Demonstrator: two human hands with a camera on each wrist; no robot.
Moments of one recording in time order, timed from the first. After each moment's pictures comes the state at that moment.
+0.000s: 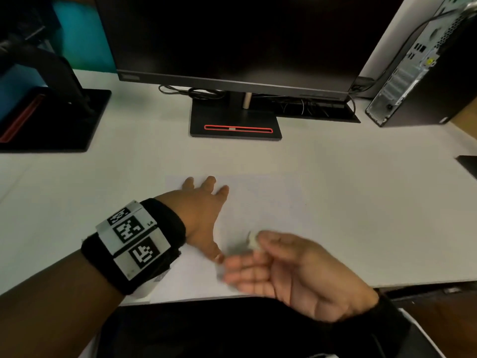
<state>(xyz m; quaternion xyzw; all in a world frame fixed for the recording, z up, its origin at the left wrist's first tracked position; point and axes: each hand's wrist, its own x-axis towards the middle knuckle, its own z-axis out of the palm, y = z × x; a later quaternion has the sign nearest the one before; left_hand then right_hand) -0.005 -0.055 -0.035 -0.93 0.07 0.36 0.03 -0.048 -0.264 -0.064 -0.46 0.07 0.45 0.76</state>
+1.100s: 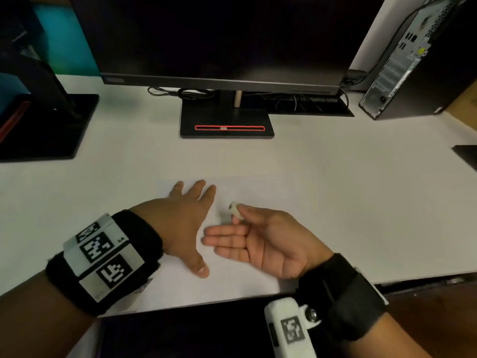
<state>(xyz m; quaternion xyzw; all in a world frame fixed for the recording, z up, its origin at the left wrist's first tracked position) -0.010 -0.042 -0.038 -0.92 0.08 0.38 0.00 -0.006 -0.238 -0.073 -0.46 0.08 0.46 0.76</state>
